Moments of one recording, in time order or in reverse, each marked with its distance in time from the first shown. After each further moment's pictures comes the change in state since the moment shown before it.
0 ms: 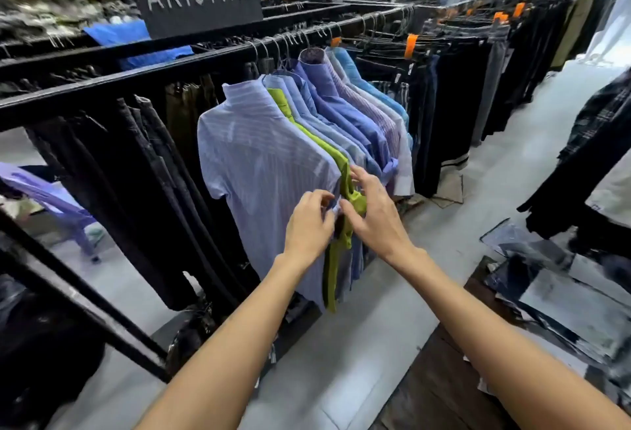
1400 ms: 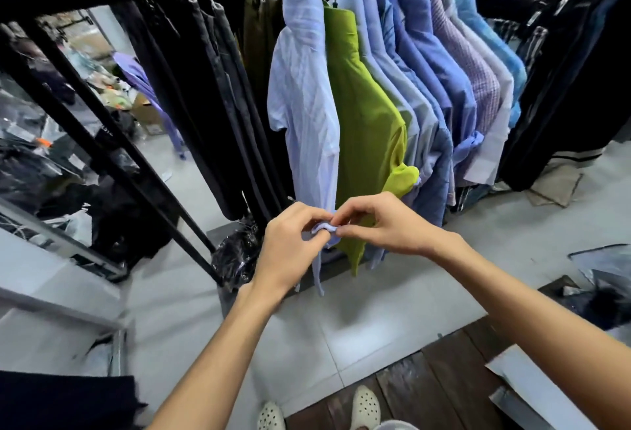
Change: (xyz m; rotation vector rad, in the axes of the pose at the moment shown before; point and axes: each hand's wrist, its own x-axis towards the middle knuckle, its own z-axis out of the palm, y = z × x) left_hand -0.099 0.008 -0.022 0.019 0.234 -0.198; right_hand 0.008 0.030 0.013 0.458 -0.894 -0.084
